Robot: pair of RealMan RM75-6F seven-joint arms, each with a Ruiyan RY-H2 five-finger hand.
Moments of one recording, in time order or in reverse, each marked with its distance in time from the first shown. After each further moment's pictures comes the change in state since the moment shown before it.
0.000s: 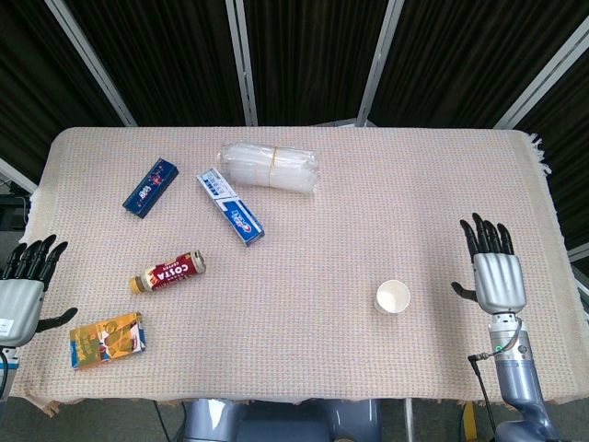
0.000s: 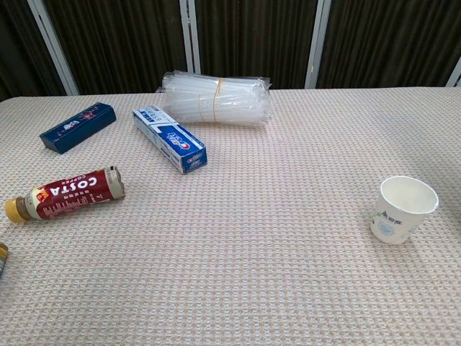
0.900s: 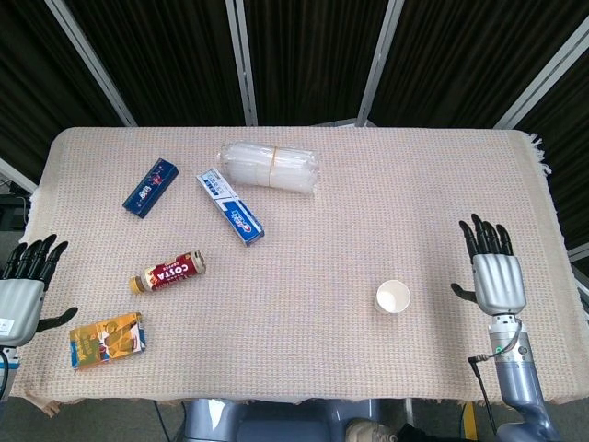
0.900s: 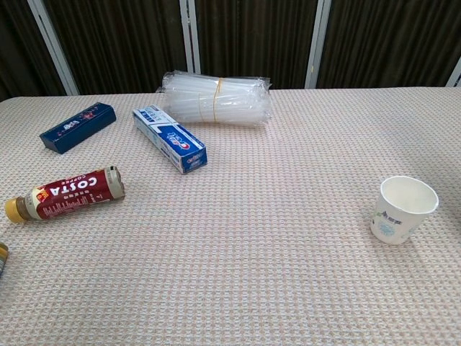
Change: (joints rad) left arm 0.000 -0.002 -0.001 -0.001 0.000 0.002 0.007; right arm -0.002 0.012 -0.006 -0.021 -0.003 -0.005 0.000
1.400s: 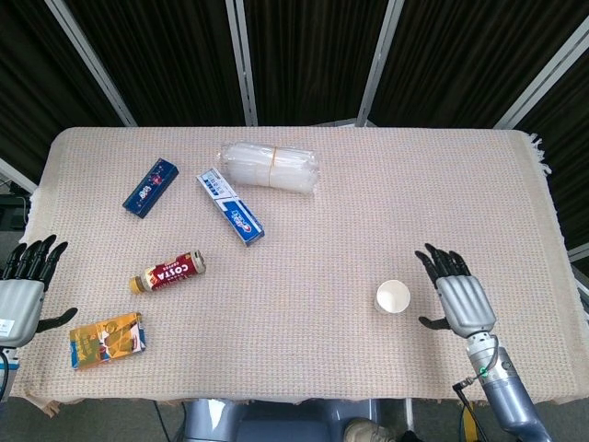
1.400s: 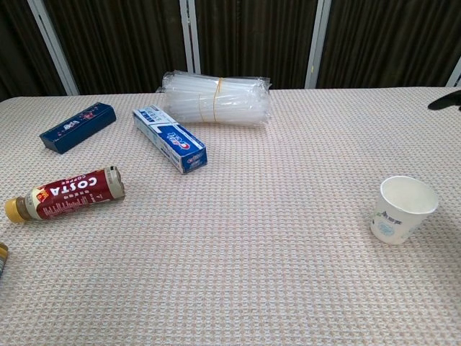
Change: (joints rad) left arm 0.002 -0.001 0.001 0.001 0.001 0.003 0.005; right arm 0.030 0.169 -0.069 -0.341 0.043 -0.193 -0.039
